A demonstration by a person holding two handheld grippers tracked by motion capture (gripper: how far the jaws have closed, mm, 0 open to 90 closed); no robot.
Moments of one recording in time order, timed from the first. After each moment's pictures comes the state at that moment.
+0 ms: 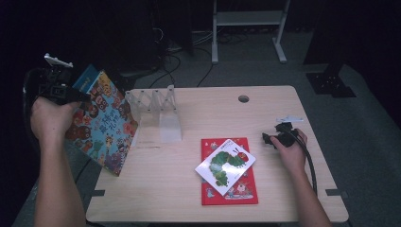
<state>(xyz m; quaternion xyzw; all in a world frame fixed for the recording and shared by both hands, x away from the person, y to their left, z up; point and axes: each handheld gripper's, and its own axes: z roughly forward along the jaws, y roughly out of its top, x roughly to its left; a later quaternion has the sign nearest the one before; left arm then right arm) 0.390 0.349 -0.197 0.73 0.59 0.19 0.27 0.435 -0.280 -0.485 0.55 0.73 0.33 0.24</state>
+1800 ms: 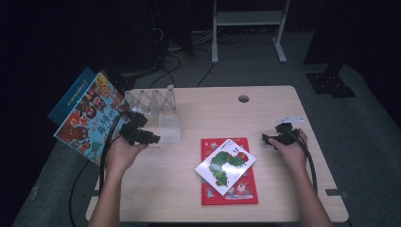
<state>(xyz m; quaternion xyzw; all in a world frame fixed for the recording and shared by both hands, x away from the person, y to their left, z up) 0.387 0.221 -0.358 0.84 0.45 0.11 0.27 0.433 -0.281 -0.485 0.54 0.74 0.33 0.23</state>
